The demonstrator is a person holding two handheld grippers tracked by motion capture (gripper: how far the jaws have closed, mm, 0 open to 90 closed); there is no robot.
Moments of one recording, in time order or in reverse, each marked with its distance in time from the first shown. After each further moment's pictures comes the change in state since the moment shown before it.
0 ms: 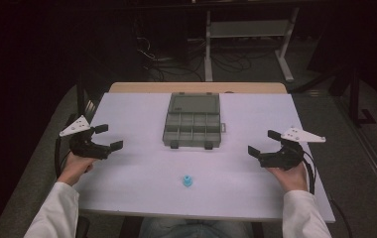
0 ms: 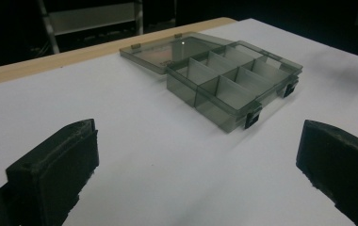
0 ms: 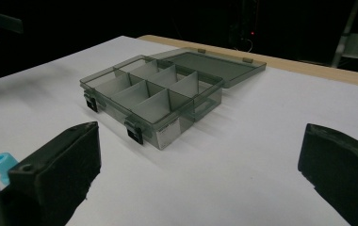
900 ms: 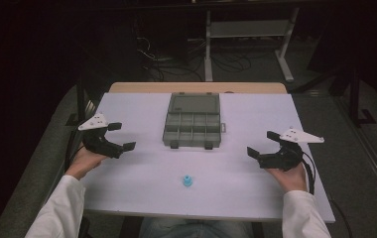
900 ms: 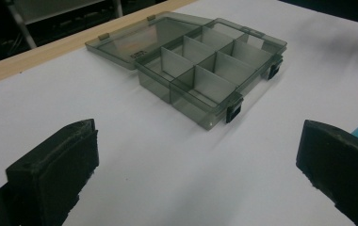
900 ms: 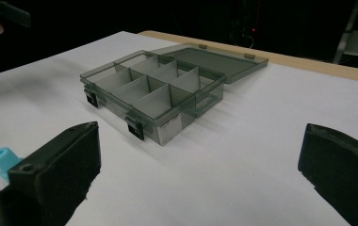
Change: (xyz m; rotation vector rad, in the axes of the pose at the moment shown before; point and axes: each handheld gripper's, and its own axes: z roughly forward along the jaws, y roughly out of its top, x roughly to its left) left arm -0.020 0.021 0.029 0.112 -0.059 0.096; right arm 0.001 -0.002 0.002 0.012 0.000 -0.007
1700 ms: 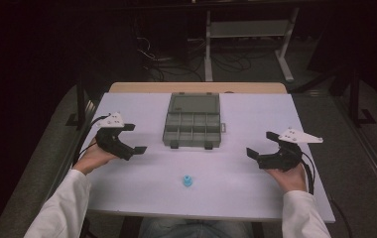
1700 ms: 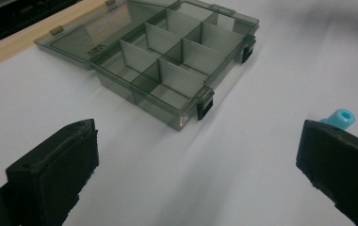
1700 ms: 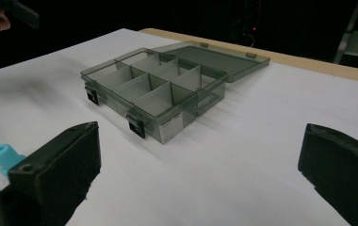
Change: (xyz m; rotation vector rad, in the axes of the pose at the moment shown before) left arm -0.017 0.019 0.026 0.110 -0.093 0.096; right arm 0.003 0.000 0.001 0.011 0.001 -0.008
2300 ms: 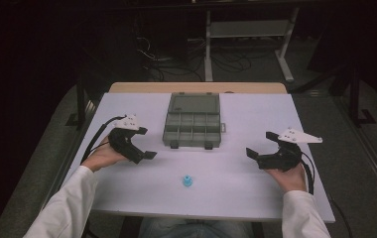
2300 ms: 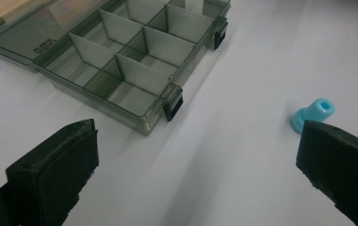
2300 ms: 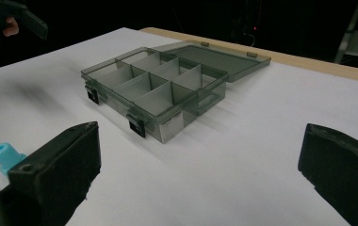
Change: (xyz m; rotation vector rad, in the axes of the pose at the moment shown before) left arm -0.013 0.013 0.025 0.093 -0.091 0.047; right arm 0.000 0.000 0.001 0.003 0.001 -0.005
